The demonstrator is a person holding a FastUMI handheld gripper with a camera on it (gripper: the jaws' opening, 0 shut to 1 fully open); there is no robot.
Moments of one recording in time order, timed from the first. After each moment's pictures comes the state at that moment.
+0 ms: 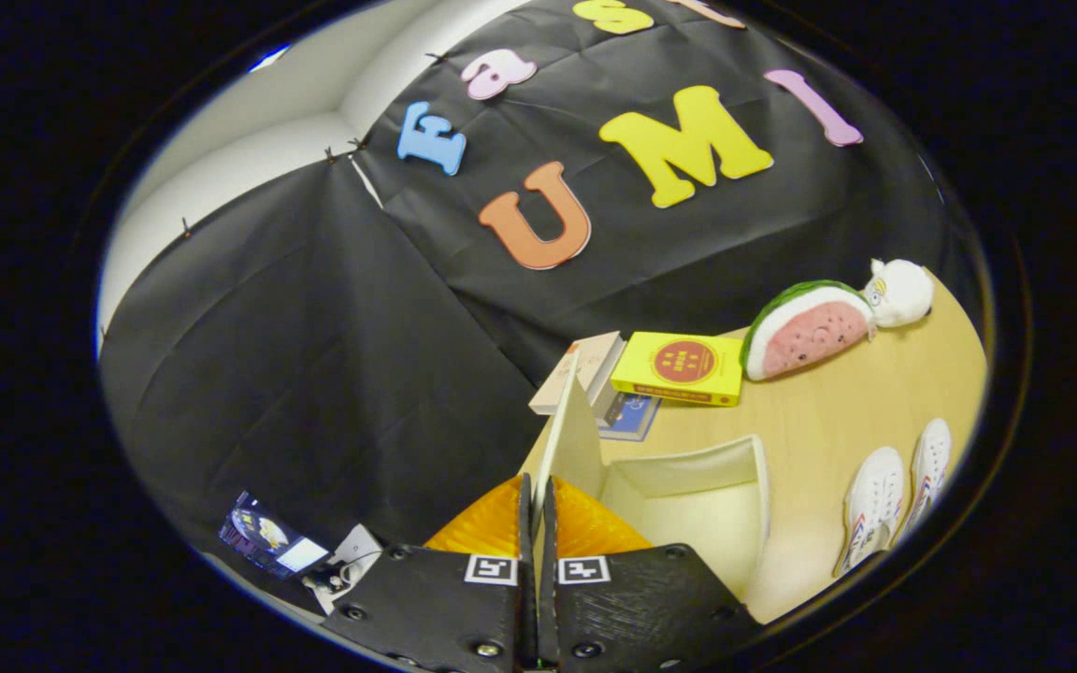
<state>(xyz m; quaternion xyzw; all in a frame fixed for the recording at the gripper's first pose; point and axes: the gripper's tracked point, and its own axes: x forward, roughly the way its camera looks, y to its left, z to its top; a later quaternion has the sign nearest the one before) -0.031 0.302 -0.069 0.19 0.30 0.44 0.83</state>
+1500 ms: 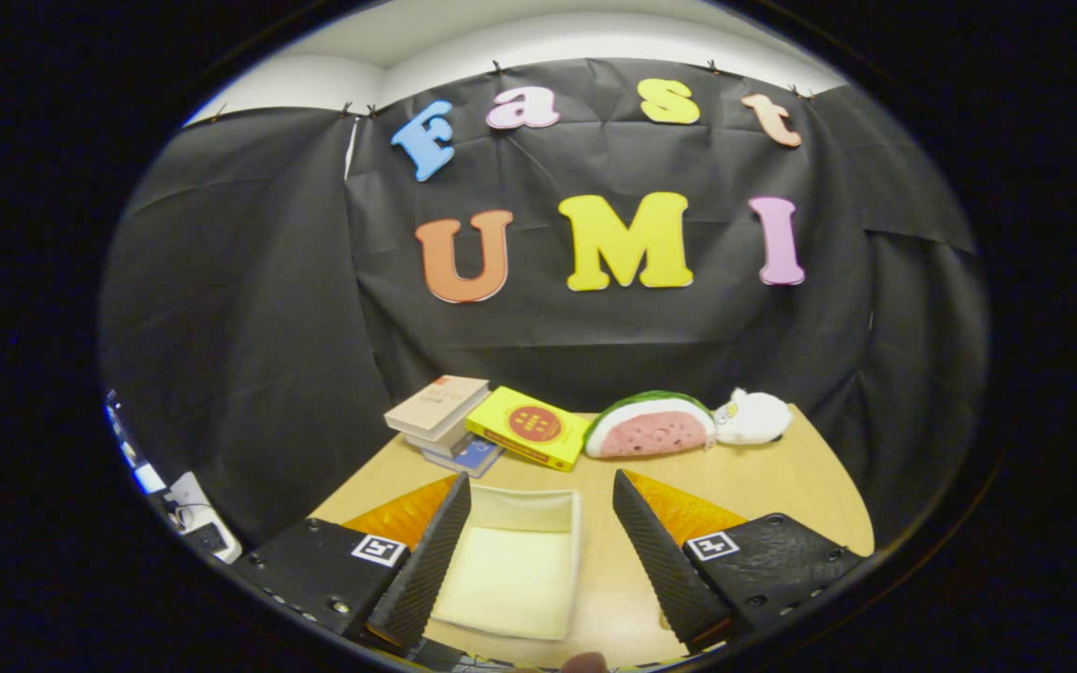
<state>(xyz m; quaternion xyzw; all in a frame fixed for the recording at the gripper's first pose) 0.009 0.159 -0.083 0.03 0.19 0.23 0.95</state>
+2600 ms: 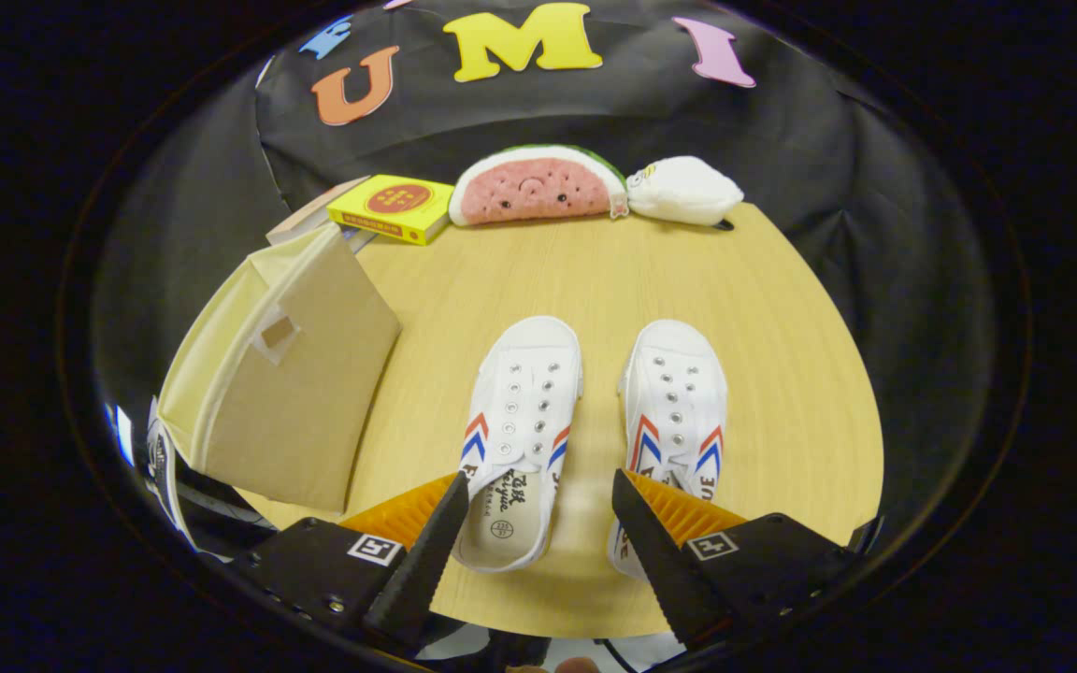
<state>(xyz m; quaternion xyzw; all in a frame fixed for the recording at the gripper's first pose) 0.071 -0.005 -0.372 -0.03 0.48 0.22 0.85</state>
